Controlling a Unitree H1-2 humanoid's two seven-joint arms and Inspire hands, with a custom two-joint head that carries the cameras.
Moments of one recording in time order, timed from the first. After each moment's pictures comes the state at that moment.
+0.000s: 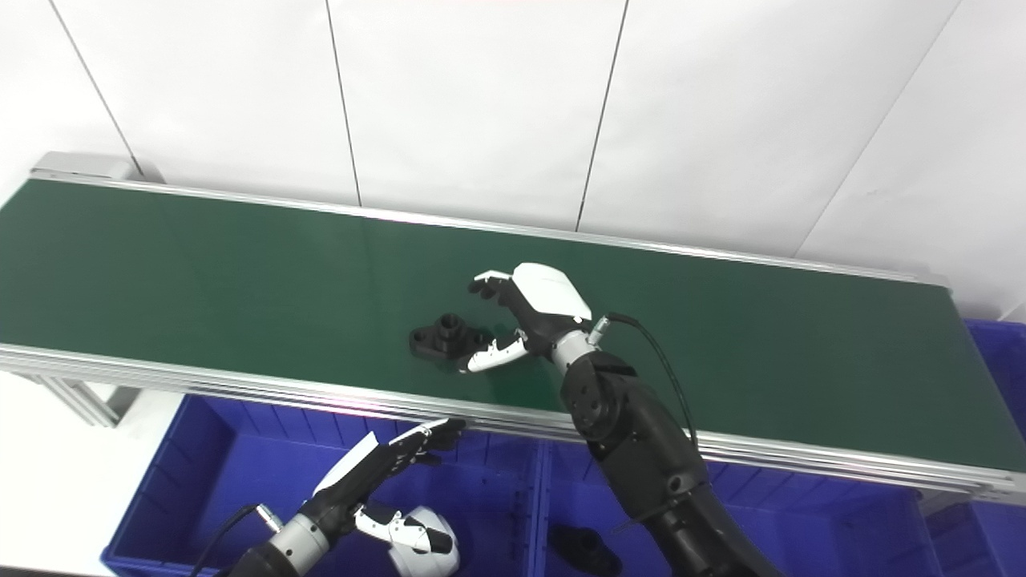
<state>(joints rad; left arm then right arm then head) -0.14 0.10 -0.41 0.50 0.22 -0.43 -0.20 -0.50 -0.22 0.39 0.41 -0.71 0.12 0.11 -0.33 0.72</state>
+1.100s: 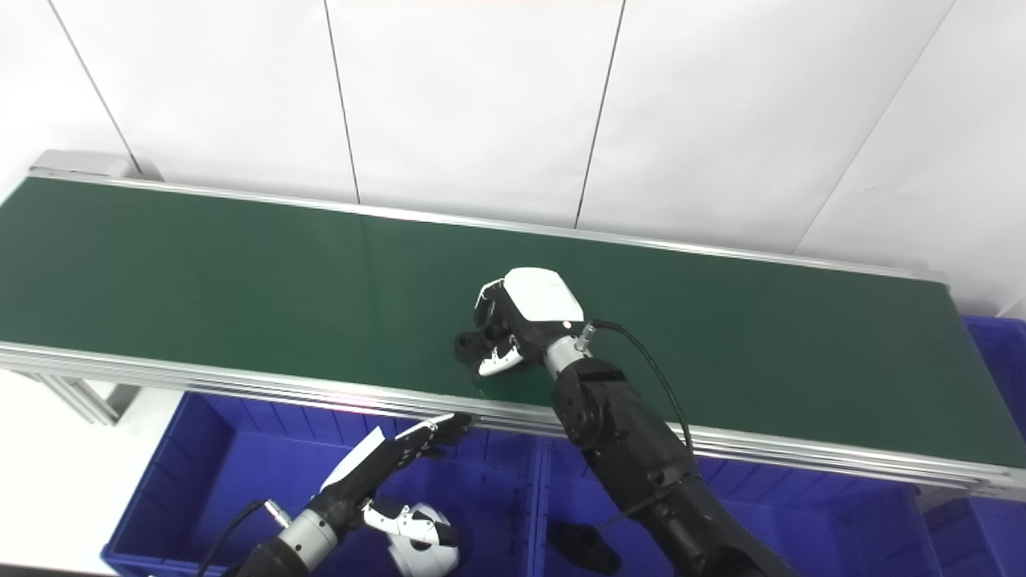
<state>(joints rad) -0.14 0.09 -0.41 0.52 0.23 -0.43 -0.18 -0.53 -0.24 0.50 0.49 -0.78 0.08 -0.05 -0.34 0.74</state>
